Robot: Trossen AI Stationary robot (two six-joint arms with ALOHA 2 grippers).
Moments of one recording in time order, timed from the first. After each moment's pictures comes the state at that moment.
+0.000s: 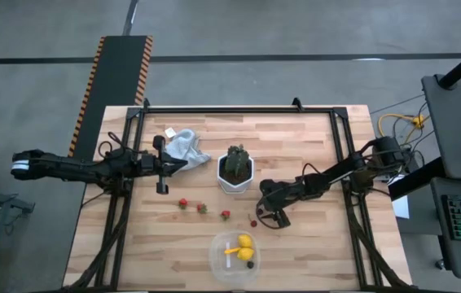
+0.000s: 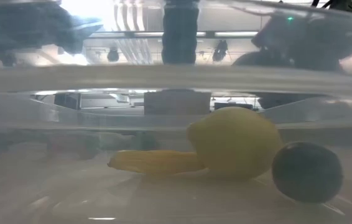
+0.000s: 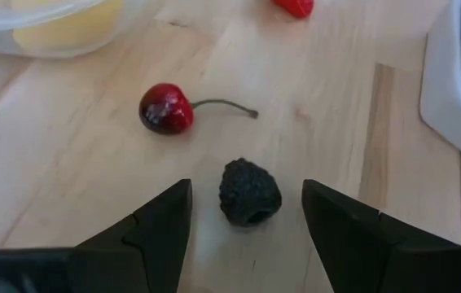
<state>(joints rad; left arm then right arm) 0.04 0.63 0.14 0.72 -0.03 0.16 0.19 1.70 0.56 0.37 -0.12 -0.12</state>
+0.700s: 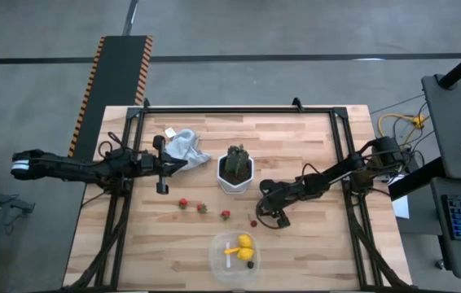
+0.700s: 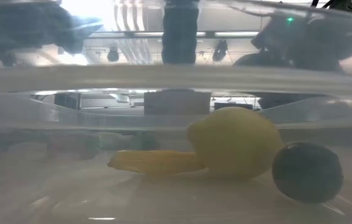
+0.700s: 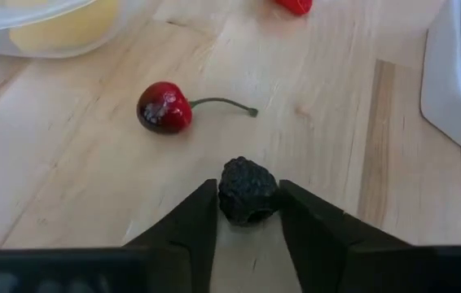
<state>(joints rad) 0.04 0.63 0.14 0.73 -0.03 0.16 0.19 1.70 0.56 0.38 -0.11 -0.11</state>
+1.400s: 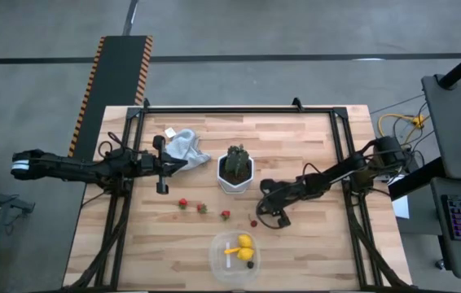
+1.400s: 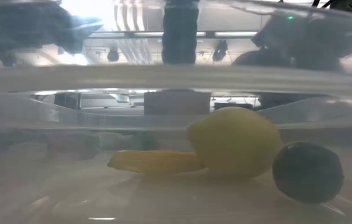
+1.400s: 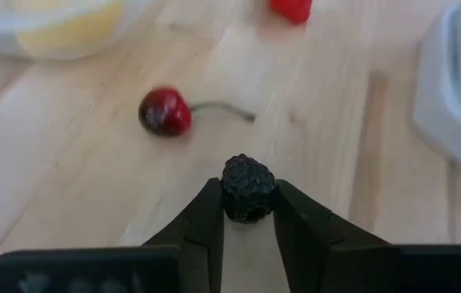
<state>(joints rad) 0.04 0.63 0.14 0.73 -0.03 0.16 0.19 1.68 0.56 0.37 -0.11 -0.13</state>
